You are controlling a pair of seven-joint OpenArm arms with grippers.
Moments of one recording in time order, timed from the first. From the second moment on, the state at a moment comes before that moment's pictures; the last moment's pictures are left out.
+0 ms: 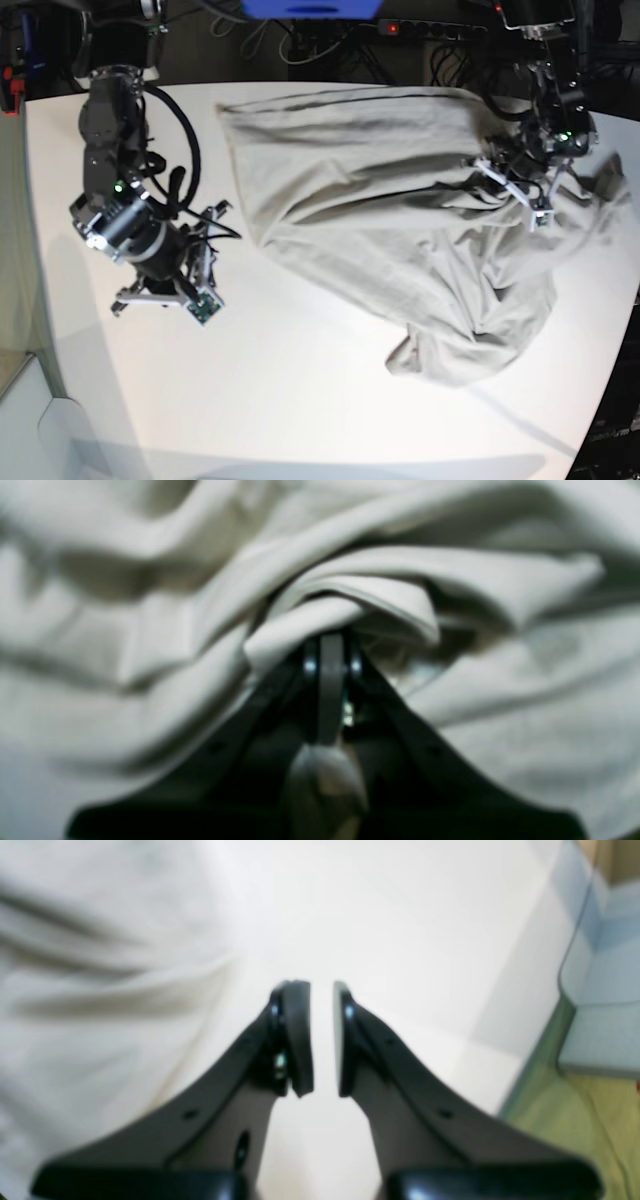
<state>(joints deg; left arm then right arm) 10.2 -10.2 -19.3 91.4 -16.8 -13.2 56.3 5.1 6.4 -1.0 111.4 -1.3 39.6 -61.3</state>
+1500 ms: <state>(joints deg) 10.2 -10.8 -30.9 87.0 -17.6 -11.9 52.0 31.8 -2.6 -23.8 38.7 15.6 39.6 -30.9</state>
